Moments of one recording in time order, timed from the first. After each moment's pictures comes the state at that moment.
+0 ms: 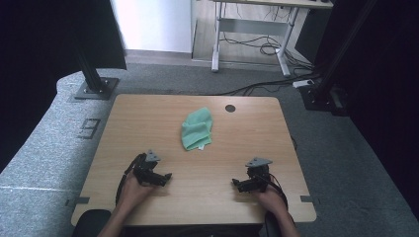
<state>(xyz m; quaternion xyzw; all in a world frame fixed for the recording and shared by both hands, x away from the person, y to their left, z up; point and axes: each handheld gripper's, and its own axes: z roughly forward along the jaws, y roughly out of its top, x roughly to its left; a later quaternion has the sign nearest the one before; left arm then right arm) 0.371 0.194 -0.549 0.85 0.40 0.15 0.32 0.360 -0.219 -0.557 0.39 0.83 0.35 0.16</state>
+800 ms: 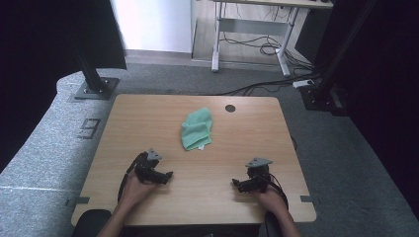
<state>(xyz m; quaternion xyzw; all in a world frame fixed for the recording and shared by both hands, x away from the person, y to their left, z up) 0.377 0.188 -0.547 0.85 0.40 0.14 0.32 0.359 -0.219 -0.557 0.39 0.83 0.35 0.16</state>
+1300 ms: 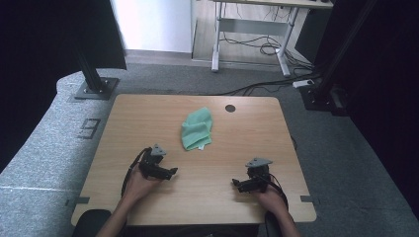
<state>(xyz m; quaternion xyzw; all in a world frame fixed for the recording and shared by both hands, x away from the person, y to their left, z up) 0.386 0.174 -0.529 0.85 0.38 0.13 0.34 0.359 -0.219 -0.557 0.39 0.83 0.35 0.16</state>
